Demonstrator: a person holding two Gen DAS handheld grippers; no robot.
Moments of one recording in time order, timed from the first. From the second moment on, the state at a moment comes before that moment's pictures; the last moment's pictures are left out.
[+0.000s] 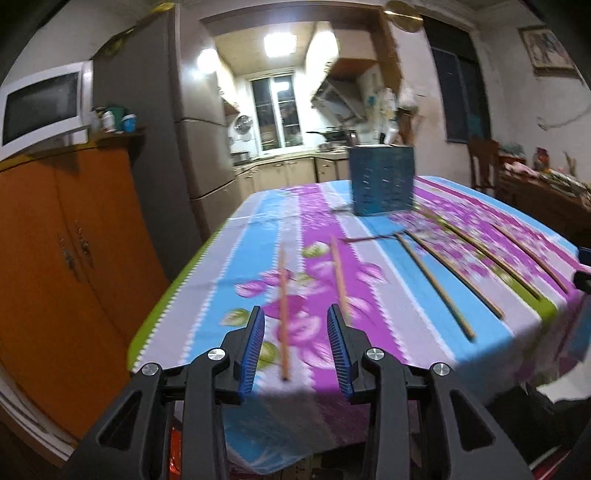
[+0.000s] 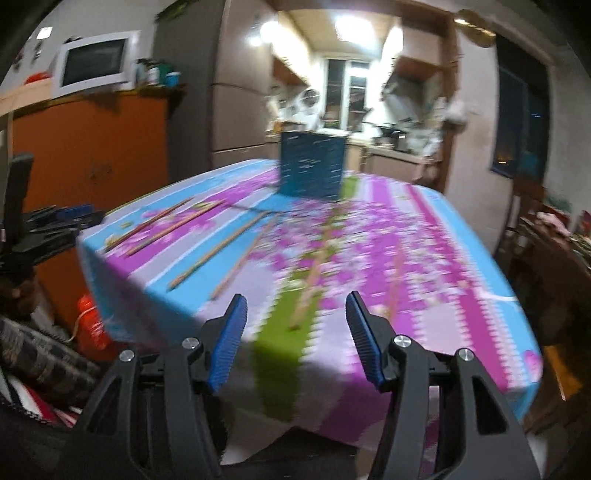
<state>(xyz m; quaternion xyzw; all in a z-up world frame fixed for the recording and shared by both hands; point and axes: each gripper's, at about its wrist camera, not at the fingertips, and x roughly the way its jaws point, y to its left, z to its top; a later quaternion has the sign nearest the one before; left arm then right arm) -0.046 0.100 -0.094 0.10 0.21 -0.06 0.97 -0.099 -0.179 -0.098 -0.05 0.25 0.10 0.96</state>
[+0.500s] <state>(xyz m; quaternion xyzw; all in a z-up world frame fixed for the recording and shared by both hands) -0.046 0.068 -0.122 0.12 0.22 -0.09 0.96 -0.079 -0.138 -0.113 -0.06 0.26 0.12 0.96</state>
